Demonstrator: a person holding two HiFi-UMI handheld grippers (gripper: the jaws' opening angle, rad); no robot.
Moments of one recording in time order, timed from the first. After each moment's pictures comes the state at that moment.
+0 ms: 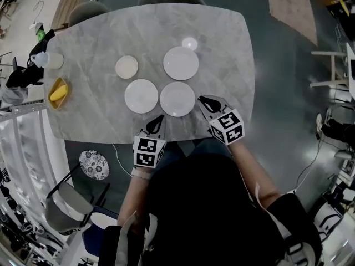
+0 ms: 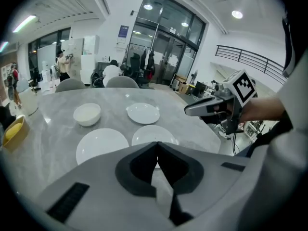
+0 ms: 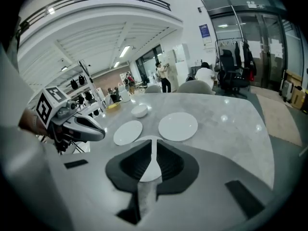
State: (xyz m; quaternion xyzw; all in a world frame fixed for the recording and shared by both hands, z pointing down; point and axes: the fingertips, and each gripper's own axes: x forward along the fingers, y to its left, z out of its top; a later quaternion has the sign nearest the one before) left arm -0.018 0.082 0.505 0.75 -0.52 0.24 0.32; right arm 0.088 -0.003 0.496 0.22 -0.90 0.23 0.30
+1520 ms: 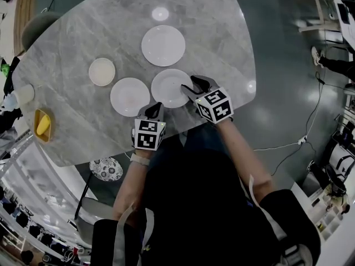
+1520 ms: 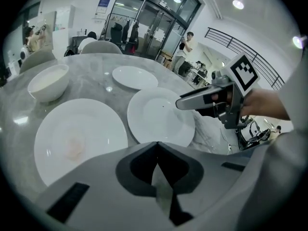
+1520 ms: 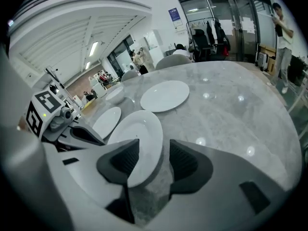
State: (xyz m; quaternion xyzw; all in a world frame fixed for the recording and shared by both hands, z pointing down) left arm -0.018 0.072 0.620 0.78 -0.37 0.33 0.39; right arm 0.072 -0.003 0.607 0.32 -0.82 0.34 0.33
